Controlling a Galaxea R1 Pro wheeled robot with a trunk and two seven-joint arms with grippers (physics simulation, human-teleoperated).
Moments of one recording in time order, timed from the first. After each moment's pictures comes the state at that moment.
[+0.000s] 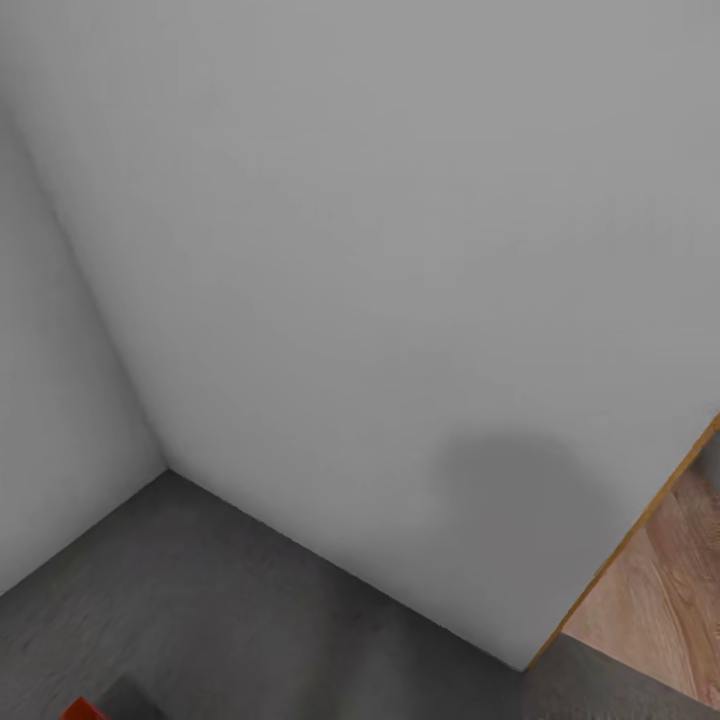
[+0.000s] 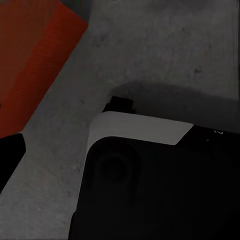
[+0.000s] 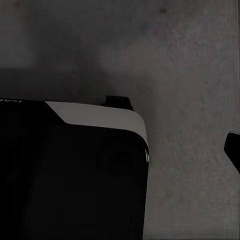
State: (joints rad) left arm -0.28 -0.04 -0.17 -0.01 0.35 -0.05 0.16; right arm -0.21 0.11 1.47 0.00 -1.35 -0.12 -0.25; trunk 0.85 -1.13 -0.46
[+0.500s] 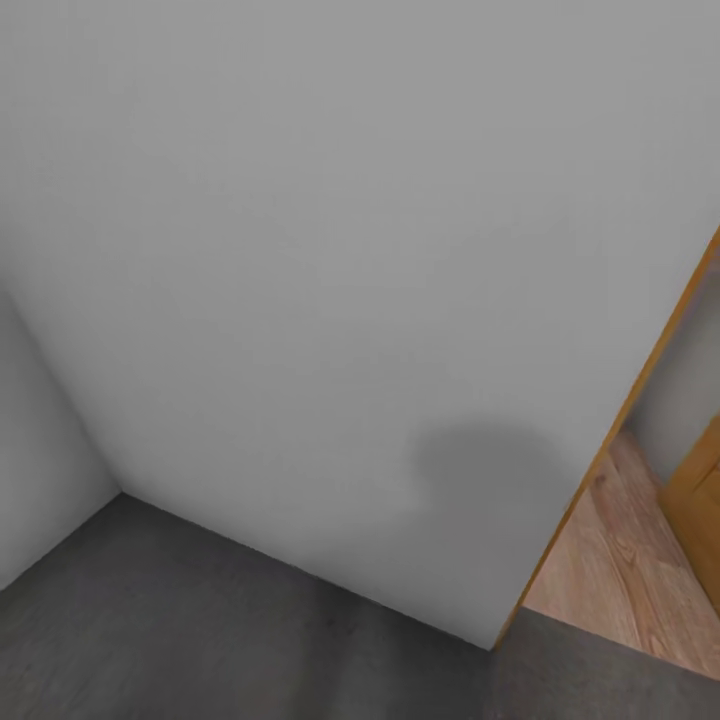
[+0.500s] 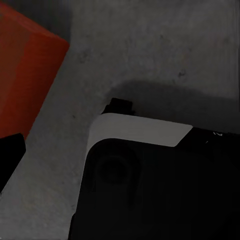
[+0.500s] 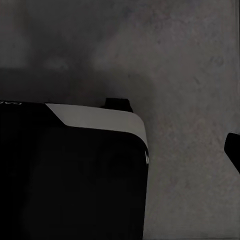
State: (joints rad) left arm -0.28 -0.04 -0.17 -0.01 0.35 -0.05 0.16; right arm -0.21 0.11 1.47 0.00 -1.35 -0.12 -0.25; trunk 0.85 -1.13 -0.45
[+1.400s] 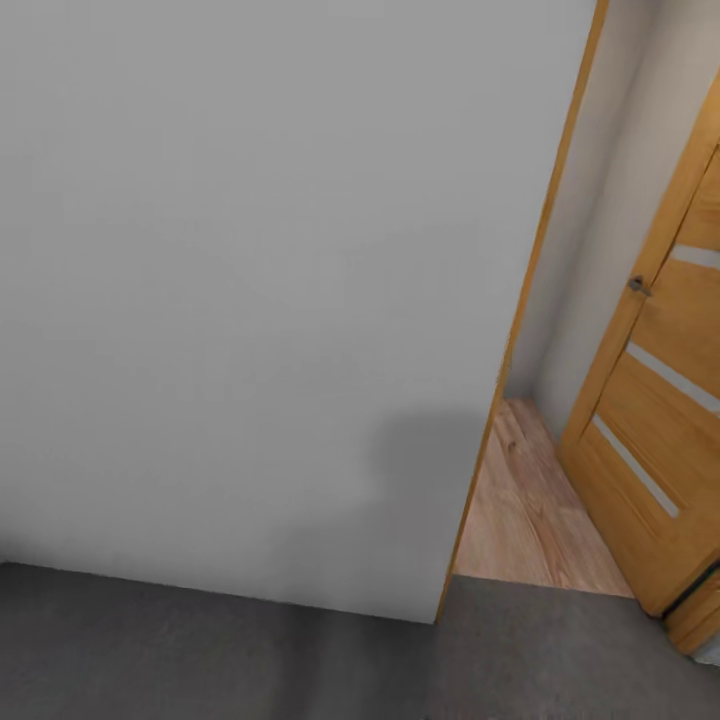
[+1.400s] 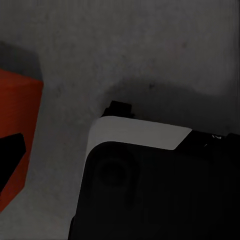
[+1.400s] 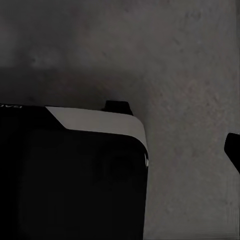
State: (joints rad) left arm -0.28 -0.04 -0.17 -0.01 0.35 -0.05 0.16; right arm -0.21 0.11 1.47 0.00 -1.35 -0.12 -0.25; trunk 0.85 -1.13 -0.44
